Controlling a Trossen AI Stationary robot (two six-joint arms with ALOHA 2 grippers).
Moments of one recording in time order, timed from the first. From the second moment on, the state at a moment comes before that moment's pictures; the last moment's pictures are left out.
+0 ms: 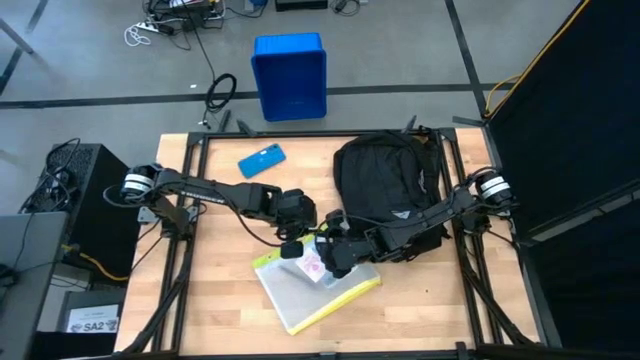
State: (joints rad) left arm -0.10 1.61 1.26 -0.66 -0.03 -0.09; right arm 0.34 1.82 1.19 -0.08 0.61 -0.36
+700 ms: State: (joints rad) left arm -0.10 1.61 1.26 -0.60 0.04 -0.08; right arm 0.27 1.85 1.19 -0.02 0.68 -0.41
